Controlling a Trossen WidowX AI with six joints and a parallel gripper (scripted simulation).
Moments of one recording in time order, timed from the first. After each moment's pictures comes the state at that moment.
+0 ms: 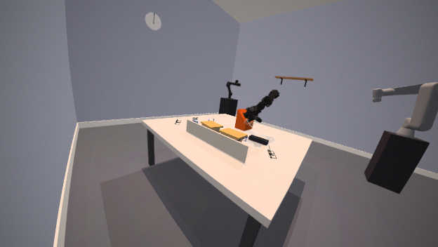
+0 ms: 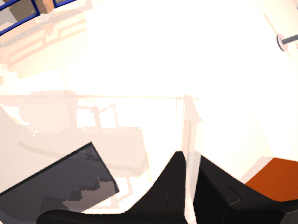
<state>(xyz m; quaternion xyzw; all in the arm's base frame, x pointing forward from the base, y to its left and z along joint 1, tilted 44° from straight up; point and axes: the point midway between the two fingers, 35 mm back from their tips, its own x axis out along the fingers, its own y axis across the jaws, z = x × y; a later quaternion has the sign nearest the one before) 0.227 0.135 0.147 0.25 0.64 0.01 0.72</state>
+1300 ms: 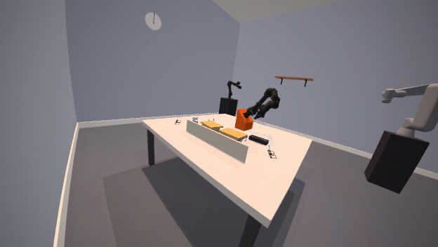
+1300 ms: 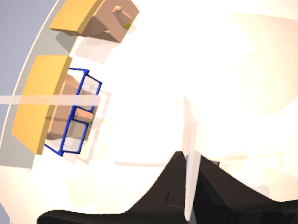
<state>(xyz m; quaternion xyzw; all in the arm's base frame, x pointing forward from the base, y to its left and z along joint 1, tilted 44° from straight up) 0.179 0.136 0.200 0.65 0.45 -0.26 0.55</state>
